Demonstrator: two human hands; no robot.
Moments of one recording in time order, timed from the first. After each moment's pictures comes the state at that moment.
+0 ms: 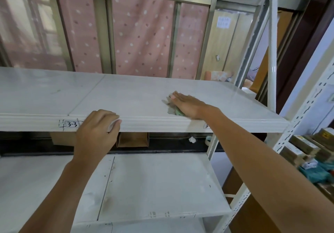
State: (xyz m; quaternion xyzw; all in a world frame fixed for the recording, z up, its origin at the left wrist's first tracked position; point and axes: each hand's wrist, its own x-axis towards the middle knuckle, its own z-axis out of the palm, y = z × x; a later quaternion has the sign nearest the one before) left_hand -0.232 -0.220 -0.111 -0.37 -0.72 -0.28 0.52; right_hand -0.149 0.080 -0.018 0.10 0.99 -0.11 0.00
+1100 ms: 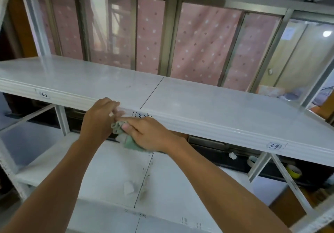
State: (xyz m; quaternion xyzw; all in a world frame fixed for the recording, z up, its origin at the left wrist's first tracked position) left_hand -0.295 -0.376 -0.103 -0.25 -0.83 -0.29 0.40; right_hand -0.199 -0.201 -0.055 -0.26 0.94 -0.19 -0.08
